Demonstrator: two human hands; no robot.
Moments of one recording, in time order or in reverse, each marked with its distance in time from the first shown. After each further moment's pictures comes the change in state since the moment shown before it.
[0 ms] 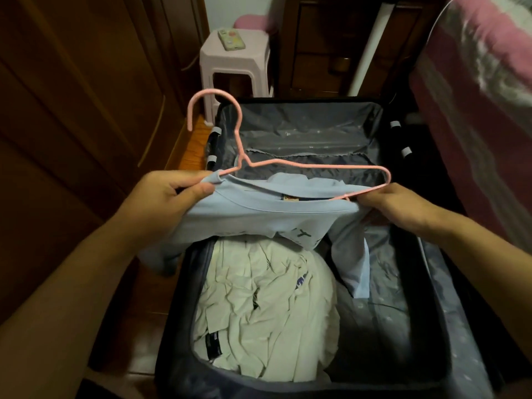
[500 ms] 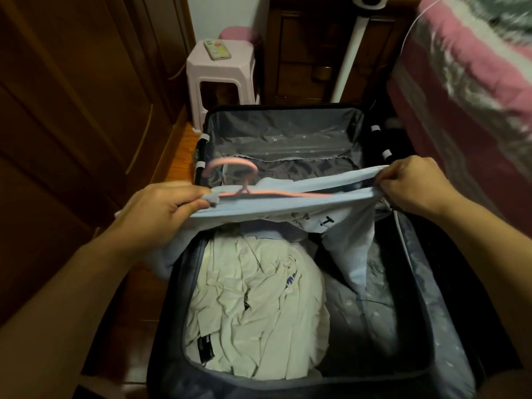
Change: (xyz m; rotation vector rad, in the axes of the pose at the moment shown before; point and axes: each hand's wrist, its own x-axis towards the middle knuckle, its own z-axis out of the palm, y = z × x) left_hand -0.003 -0.011 0.004 0.352 -0.086 0.248; right_hand -0.026 -0.014 -0.048 -0.649 0.378 -0.199
